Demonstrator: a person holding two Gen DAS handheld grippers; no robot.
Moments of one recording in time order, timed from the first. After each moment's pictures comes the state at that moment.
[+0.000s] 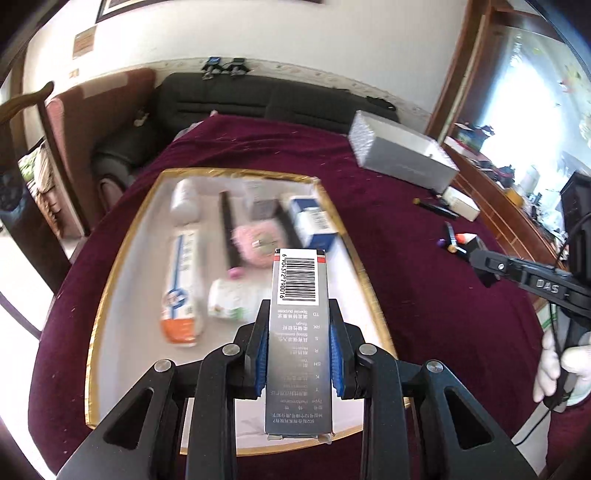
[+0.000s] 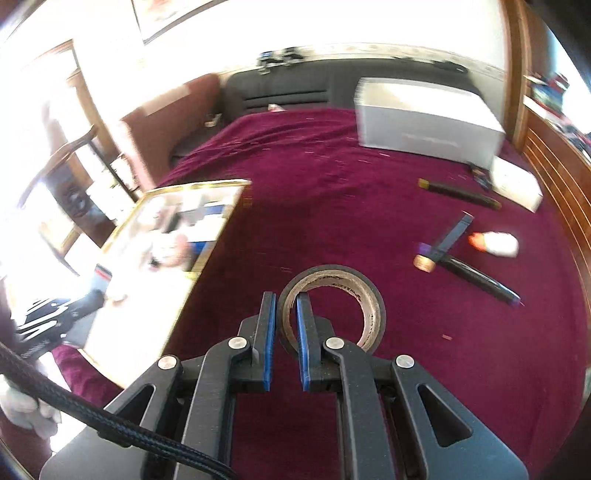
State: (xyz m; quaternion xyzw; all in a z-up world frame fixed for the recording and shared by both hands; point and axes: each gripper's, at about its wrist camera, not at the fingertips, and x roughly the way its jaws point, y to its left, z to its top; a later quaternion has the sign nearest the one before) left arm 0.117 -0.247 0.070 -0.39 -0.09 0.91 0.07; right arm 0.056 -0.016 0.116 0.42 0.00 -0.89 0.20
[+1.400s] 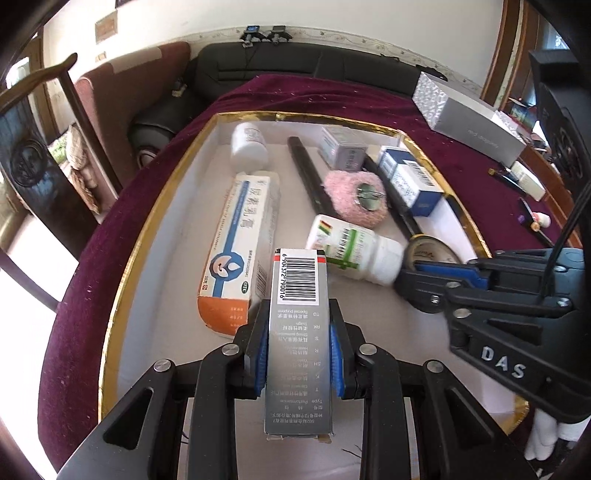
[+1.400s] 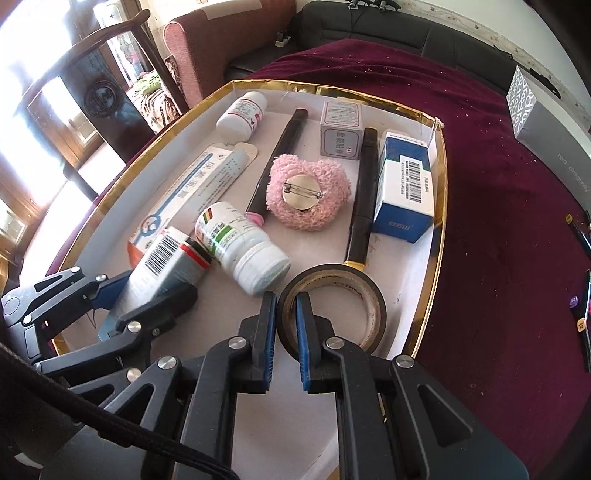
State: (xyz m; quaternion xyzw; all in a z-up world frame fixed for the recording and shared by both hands) left arm 0.089 -0.282 0.013 -0.45 -0.05 0.89 -0.02; right arm 0.015 -0.187 0.032 0.51 0.10 -0.81 0.27
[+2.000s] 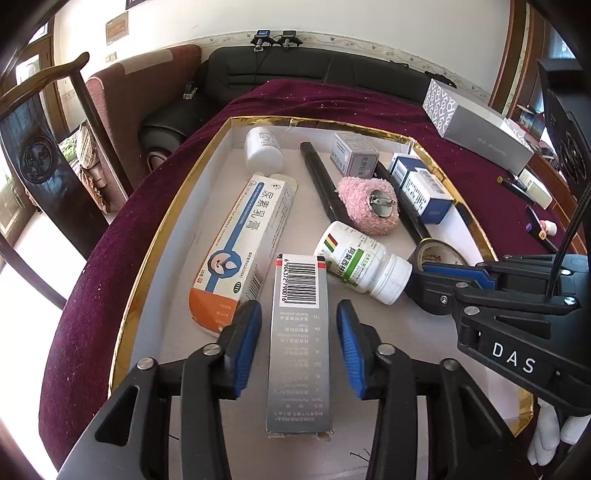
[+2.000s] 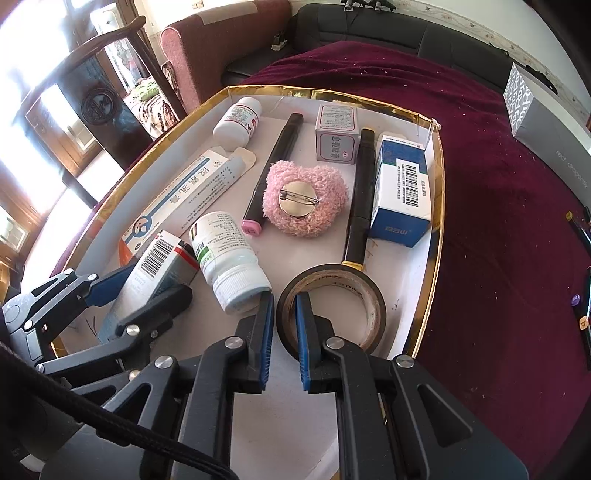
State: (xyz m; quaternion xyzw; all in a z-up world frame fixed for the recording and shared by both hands) left arm 0.090 -0.286 0.015 -0.44 -0.06 0.89 -0.03; right arm 0.013 -0.185 0.035 0.50 0.09 -0.82 0.27
